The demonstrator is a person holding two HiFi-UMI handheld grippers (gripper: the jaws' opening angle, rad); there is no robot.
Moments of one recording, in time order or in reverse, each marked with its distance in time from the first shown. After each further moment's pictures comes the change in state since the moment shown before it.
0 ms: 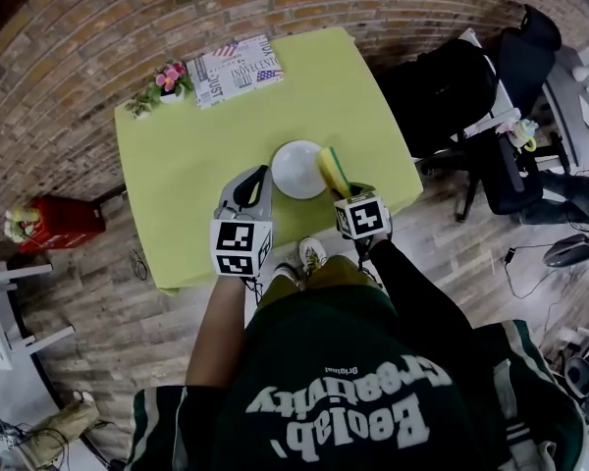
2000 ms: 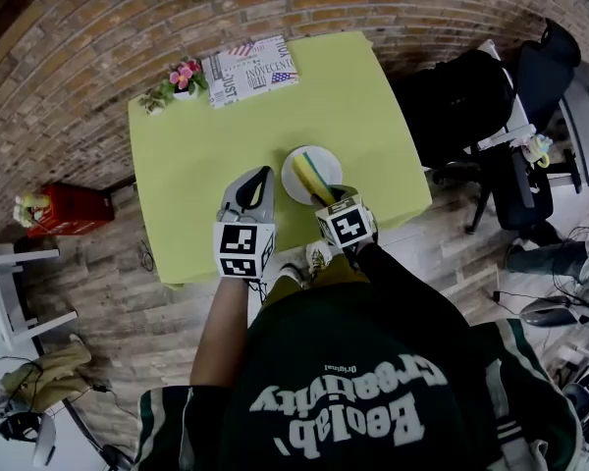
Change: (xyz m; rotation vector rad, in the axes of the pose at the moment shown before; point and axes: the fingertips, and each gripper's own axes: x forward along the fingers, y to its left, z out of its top) left arm 0.001 0.014 0.005 0.013 0.000 0.072; right arm 0.024 0.059 0.029 -0.139 -0.045 0.152
